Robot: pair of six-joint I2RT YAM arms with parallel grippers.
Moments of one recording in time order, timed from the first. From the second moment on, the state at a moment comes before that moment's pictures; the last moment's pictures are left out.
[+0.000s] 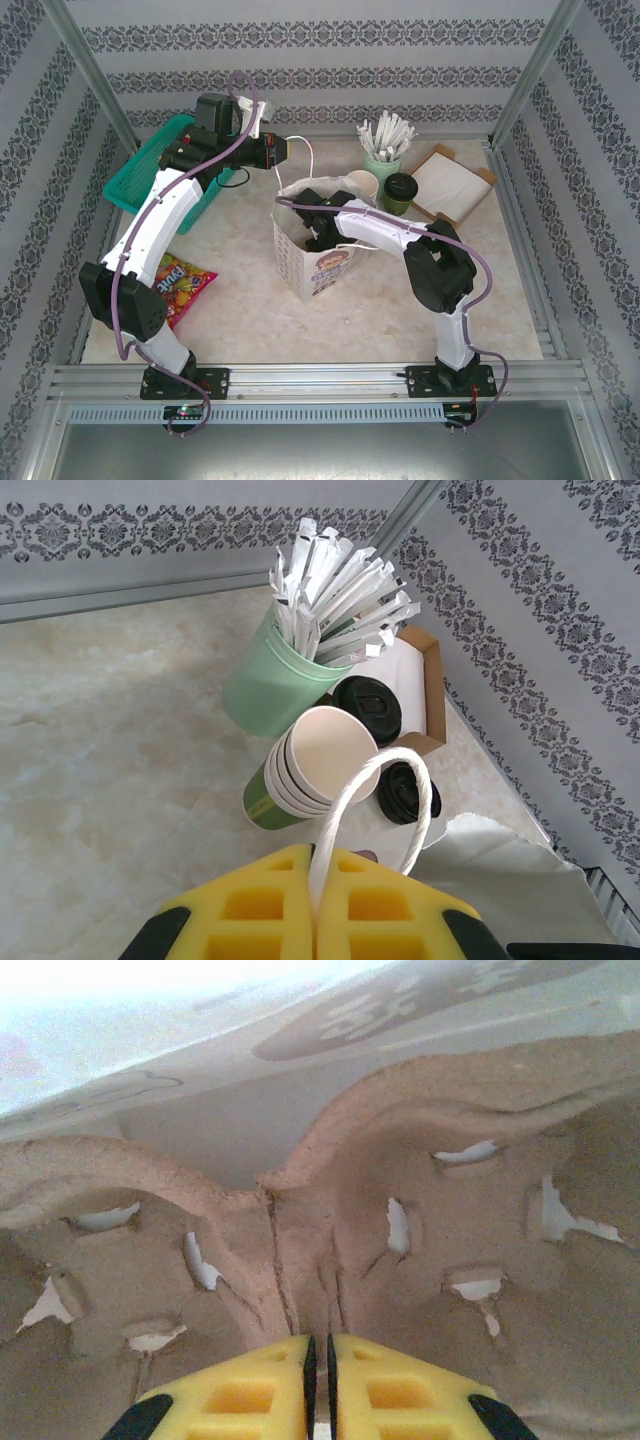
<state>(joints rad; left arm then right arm) -0.29 1.65 1.76 -0.66 0.53 -0.25 0.74 2.02 1.57 -1.02 0.04 0.33</state>
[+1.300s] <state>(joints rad) -0.29 1.65 1.78 -0.72 0.57 -0.23 0.76 1.83 1.73 -1.04 -0.04 0.28</state>
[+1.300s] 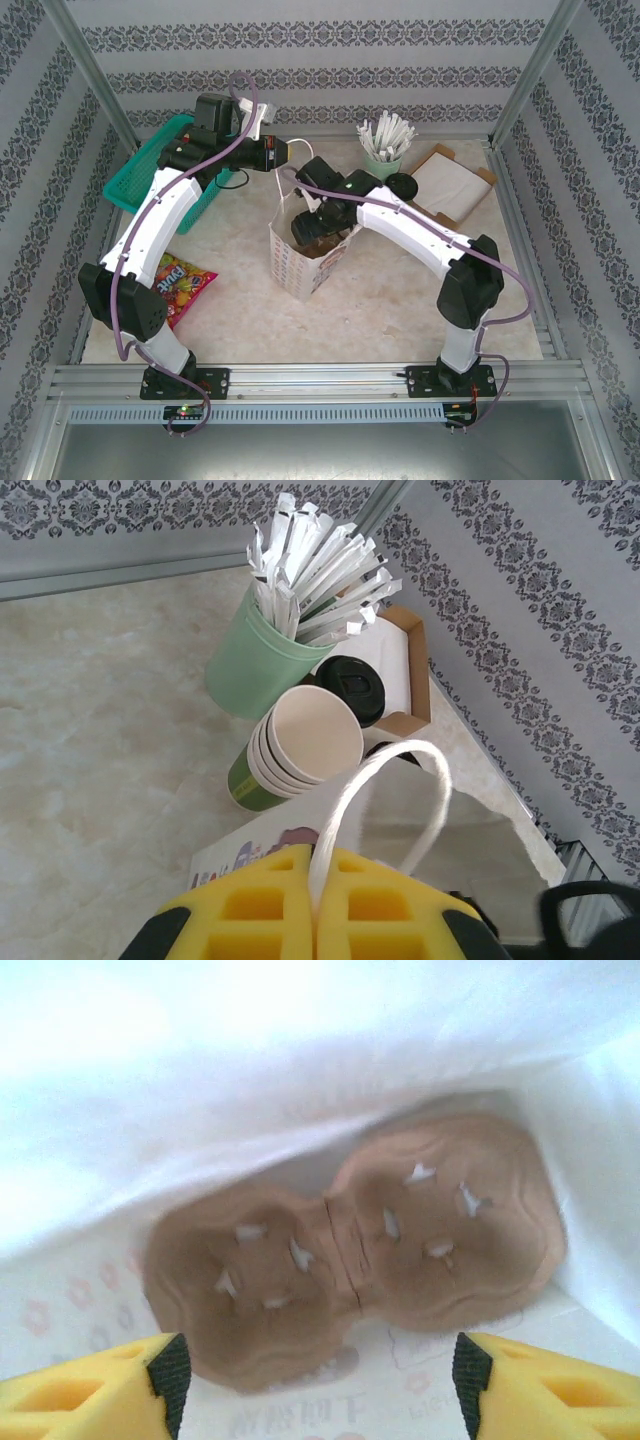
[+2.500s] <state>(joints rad) -0.29 1.66 1.78 -0.75 0.74 -0.17 0.68 1.57 1.72 -0.71 -0.11 0.14</state>
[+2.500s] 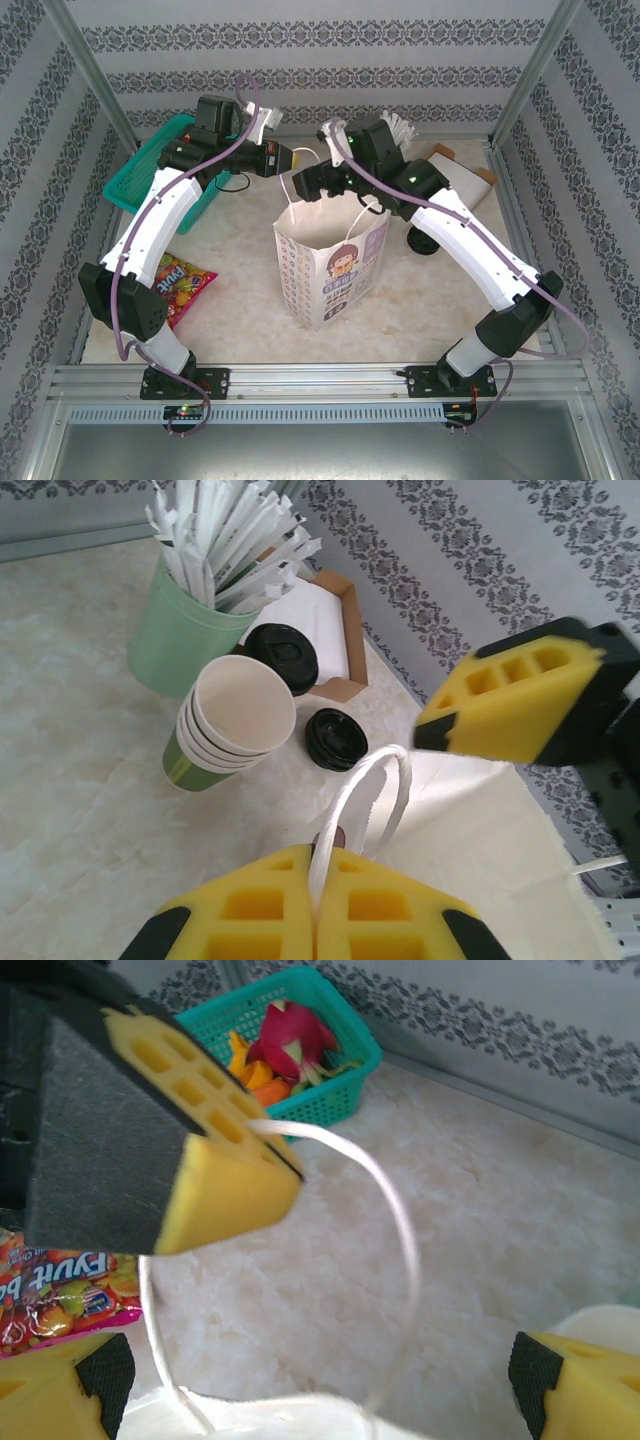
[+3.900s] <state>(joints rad) -0.29 1.68 1.83 -0.83 0.74 -0.08 0.42 1.44 1.46 -0.61 -0.34 -0.17</state>
